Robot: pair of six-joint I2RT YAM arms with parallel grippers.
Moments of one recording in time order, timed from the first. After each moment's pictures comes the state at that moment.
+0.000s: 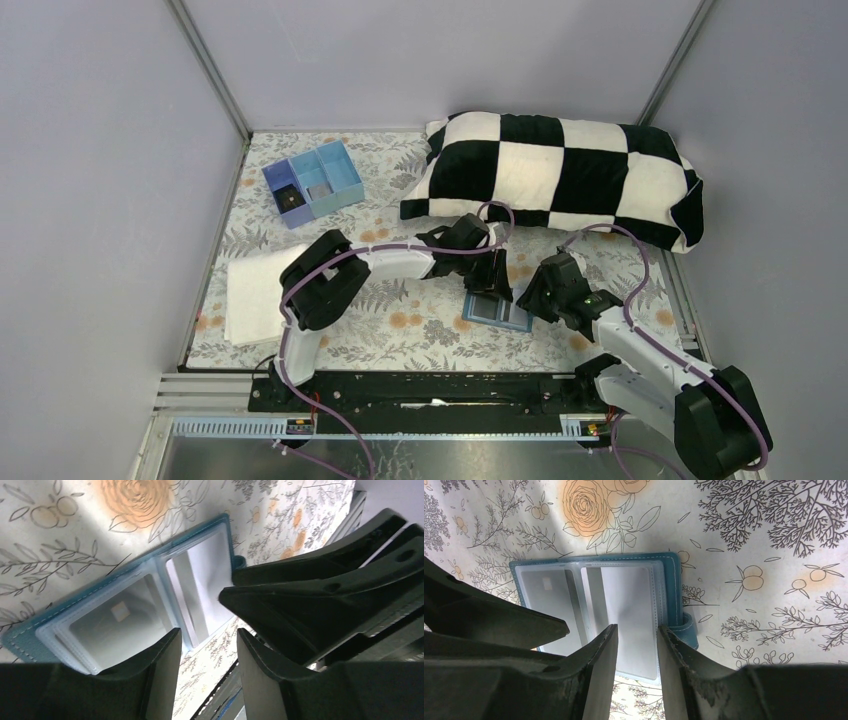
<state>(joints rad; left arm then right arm) -0.93 2.01 1.29 -0.08 0.50 -0.82 0.43 0.96 0.38 -0.37 0.05 0.85</state>
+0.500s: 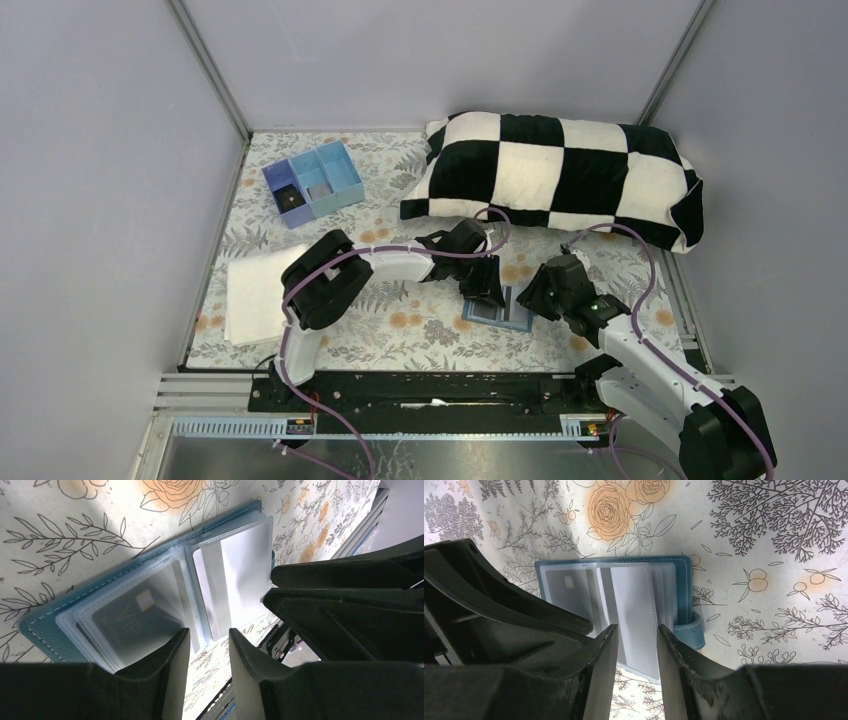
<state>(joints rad) -0.93 2.02 1.25 -0.11 0.48 -0.83 0.43 0.86 0.37 -0.38 0.05 0.84</state>
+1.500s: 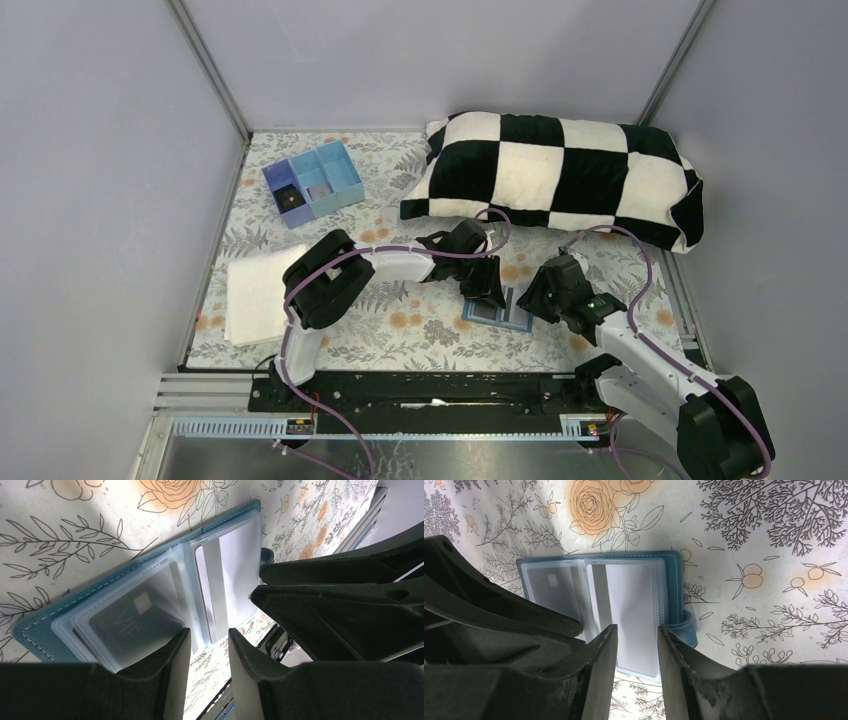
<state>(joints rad) -0.93 2.03 1.25 -0.09 0.49 -0.84 0.43 0.91 0.37 -0.38 0.05 0.84</state>
